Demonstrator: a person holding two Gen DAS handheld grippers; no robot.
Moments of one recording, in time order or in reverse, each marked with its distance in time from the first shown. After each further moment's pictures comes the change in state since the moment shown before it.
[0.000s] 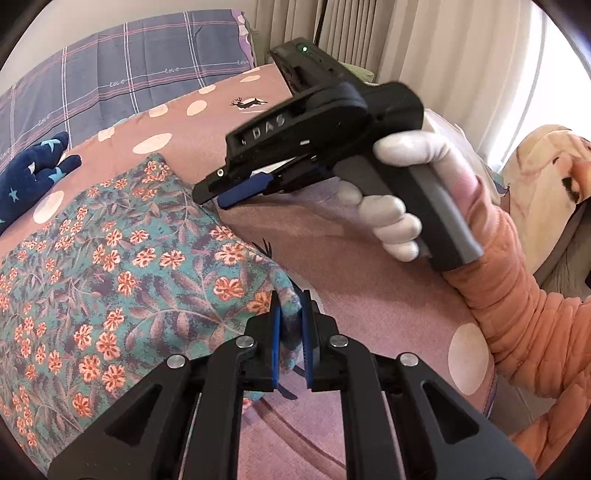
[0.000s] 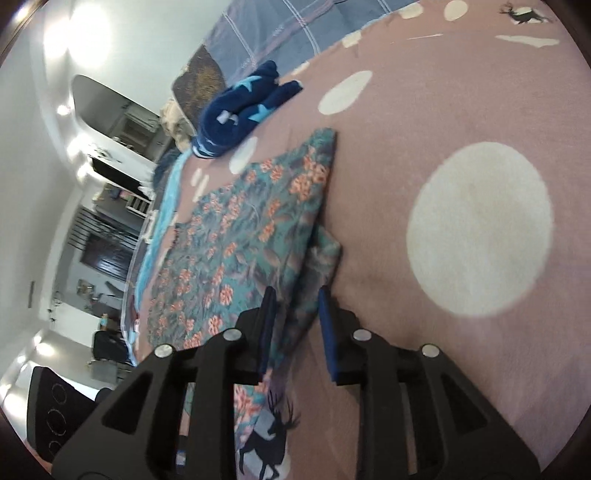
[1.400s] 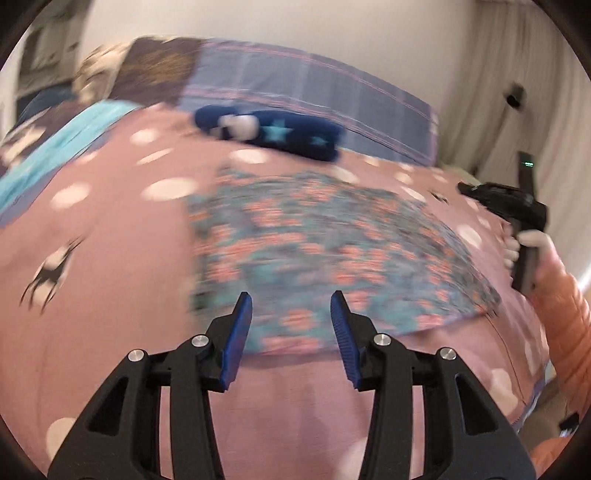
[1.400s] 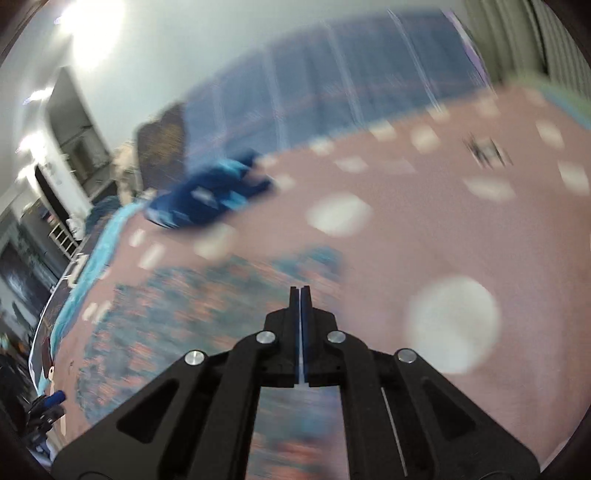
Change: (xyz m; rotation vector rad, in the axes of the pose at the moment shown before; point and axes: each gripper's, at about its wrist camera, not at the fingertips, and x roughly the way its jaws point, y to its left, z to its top) left arm -0.218 0.201 -0.228 -0.595 -0.305 0.359; right arm -0.001 0.112 0.000 -0.203 -0.428 -0.363
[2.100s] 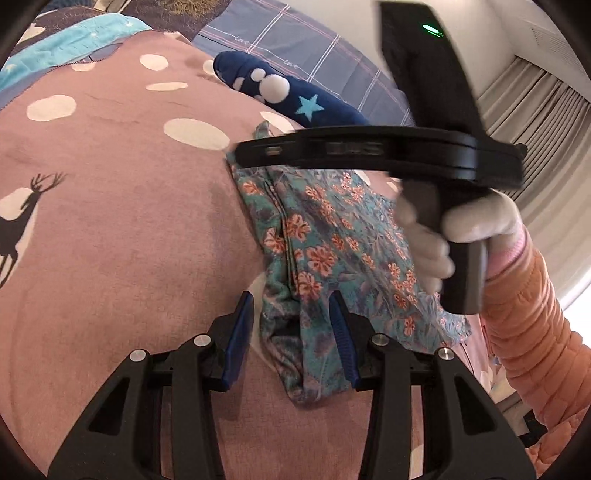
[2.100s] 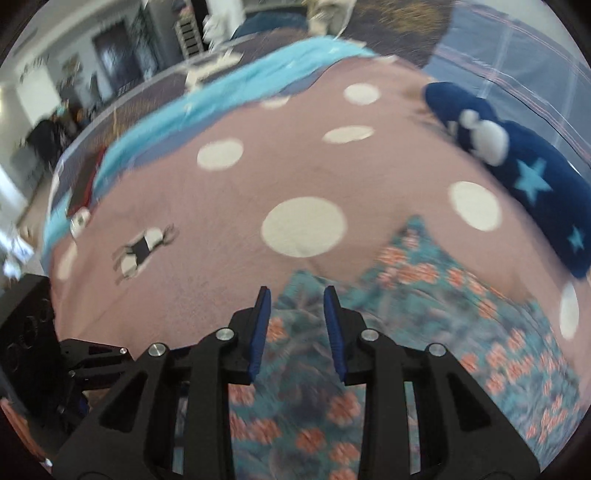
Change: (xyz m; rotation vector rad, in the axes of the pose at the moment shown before) left arm 0.062 0.080 0.017 -0.216 0.126 -0.249; right arm 0.198 0.400 -0.086 -0.713 0.518 0.285
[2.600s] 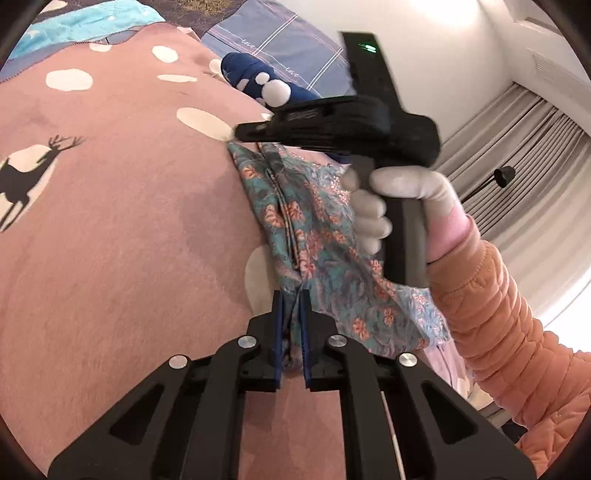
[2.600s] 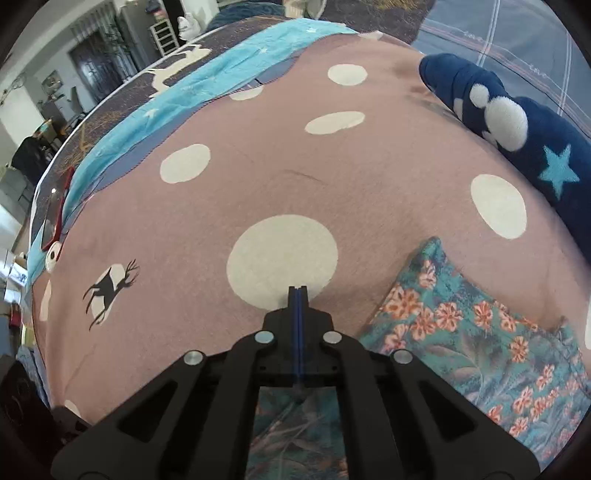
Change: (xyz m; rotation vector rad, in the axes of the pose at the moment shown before) left arm -0.022 0.004 -0.022 -0.072 -0.042 -0.059; right arm 0.044 -0.025 0.018 0.118 0.008 0.008
